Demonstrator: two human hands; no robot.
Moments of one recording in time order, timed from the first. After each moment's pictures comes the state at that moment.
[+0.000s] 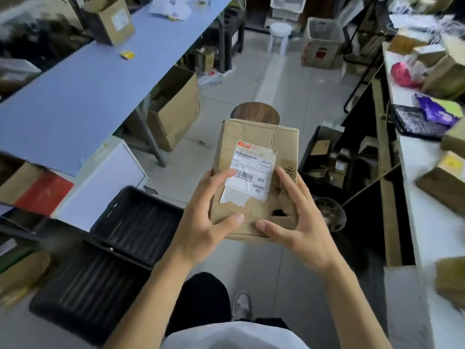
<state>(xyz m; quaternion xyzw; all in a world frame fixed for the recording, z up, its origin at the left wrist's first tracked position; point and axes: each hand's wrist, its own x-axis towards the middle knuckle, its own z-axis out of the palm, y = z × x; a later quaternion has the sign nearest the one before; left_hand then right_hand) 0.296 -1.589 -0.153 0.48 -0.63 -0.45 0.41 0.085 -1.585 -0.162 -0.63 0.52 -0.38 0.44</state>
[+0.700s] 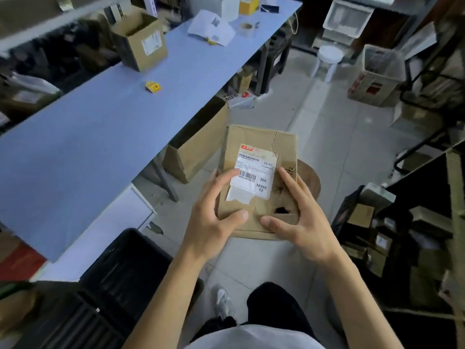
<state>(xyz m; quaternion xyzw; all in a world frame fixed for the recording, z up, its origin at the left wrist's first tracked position) 0.359 -1.989 -0.160 0.57 -0.52 -0.43 0.47 0.154 -2.030 -0.159 -0.69 0.48 -0.30 0.45</state>
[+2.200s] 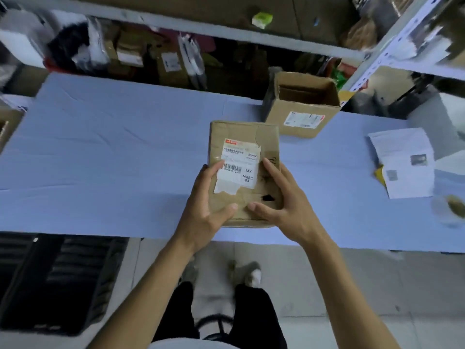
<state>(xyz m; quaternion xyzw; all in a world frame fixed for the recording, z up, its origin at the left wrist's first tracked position) 0.593 -2.509 -0.214 0.73 -0.14 -0.17 0.64 0.547 -2.707 -0.189 -0.87 0.09 0.03 0.49</state>
